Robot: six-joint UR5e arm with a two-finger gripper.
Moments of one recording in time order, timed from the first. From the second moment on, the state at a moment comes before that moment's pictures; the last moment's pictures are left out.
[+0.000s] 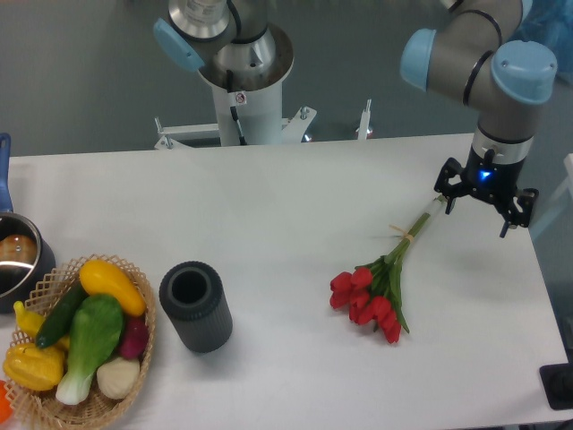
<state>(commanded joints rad) 2.87 -1.95 -1.59 -0.99 1.46 1.49</state>
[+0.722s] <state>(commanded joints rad) 2.87 -1.95 -1.69 -0.92 1.39 1.48</state>
